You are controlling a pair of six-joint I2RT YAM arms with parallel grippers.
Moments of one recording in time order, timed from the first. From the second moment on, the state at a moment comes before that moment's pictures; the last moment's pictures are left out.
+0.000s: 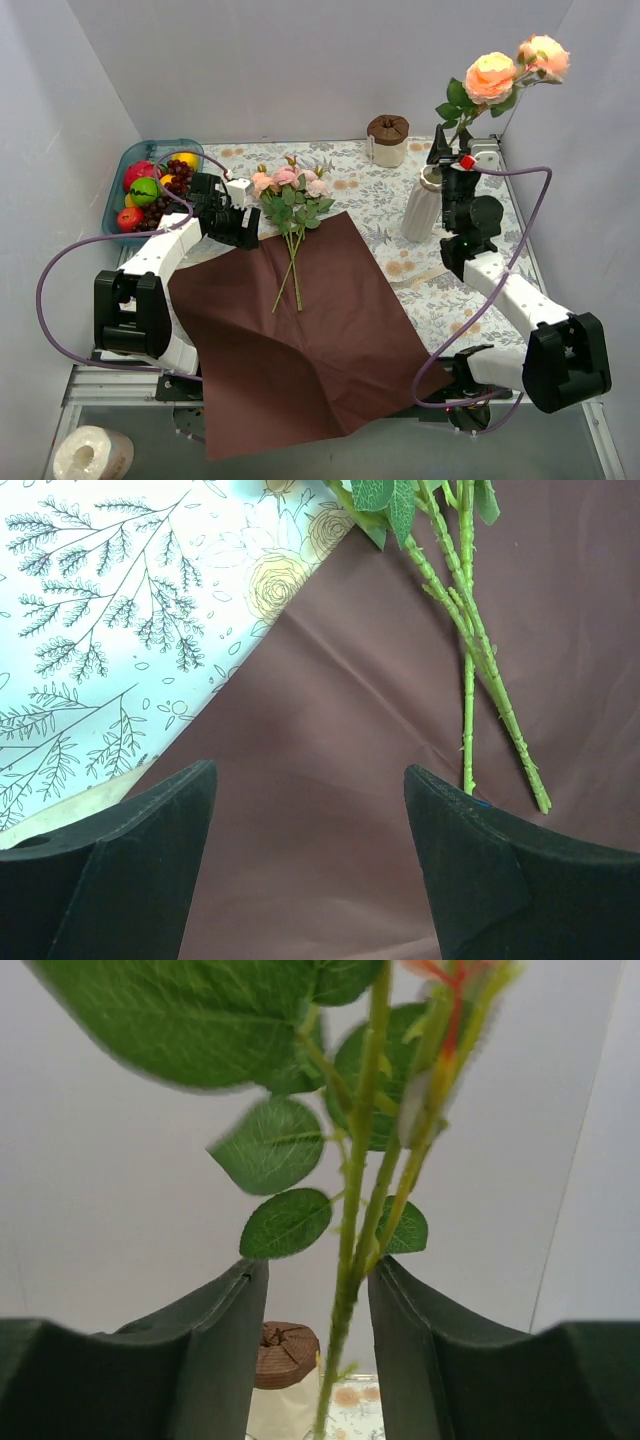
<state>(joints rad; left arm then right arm) -0.13 1.50 1.08 -0.58 0.32 0.16 0.35 1.23 0.76 1.08 0.27 -0.19</state>
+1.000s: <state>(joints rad) -0.13 1.49 1.11 -0.61 0.38 0.16 0.36 1.05 1.24 -0.70 0.00 0.06</state>
